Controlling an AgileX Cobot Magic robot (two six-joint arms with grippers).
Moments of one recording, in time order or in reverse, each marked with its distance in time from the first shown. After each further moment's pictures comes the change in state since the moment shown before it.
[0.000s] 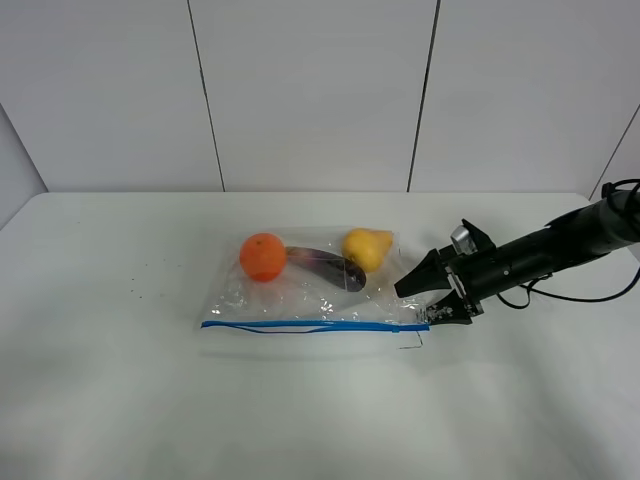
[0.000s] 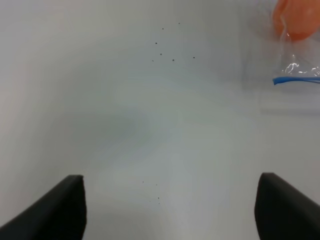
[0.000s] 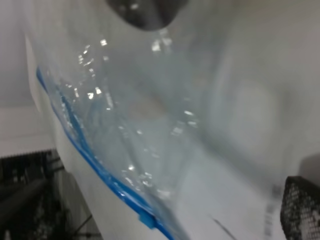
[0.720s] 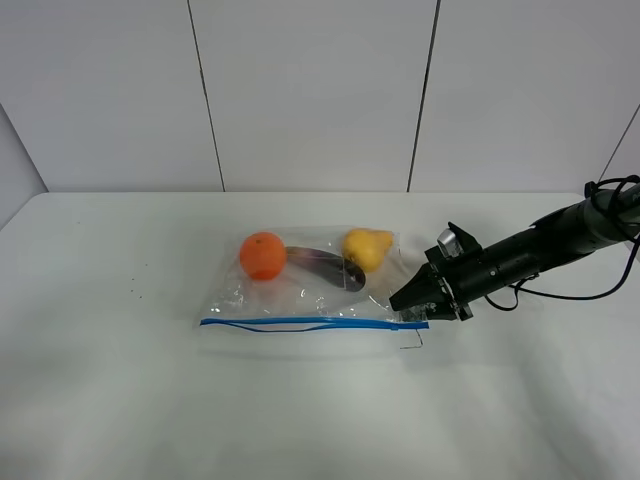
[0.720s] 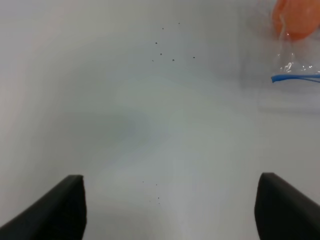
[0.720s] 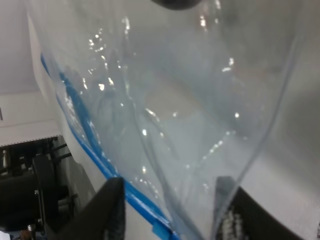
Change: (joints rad) left arm 0.000 0.000 0.000 0.000 0.000 0.000; right arm 0.028 0.001 -0.001 0.001 0.001 0.064
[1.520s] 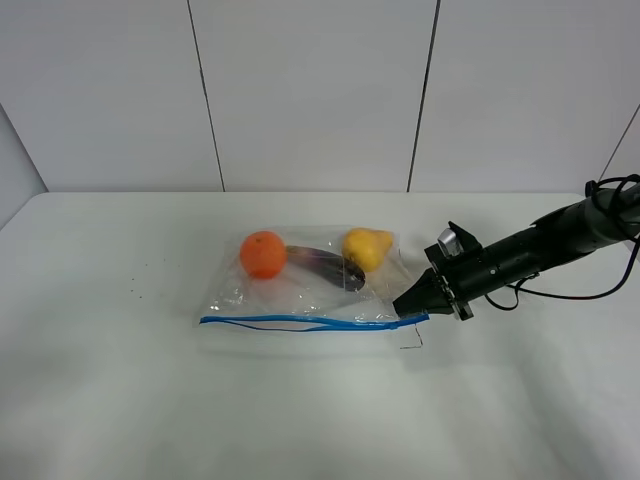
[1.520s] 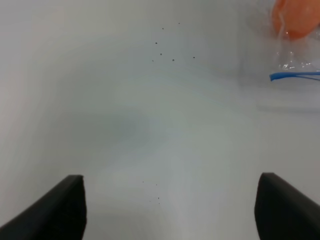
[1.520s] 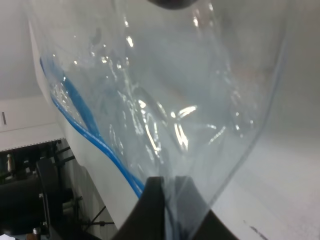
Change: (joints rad) left arm 0.000 0.000 0.000 0.000 0.000 0.000; right arm 0.000 -0.014 0.000 0.003 0.000 0.016
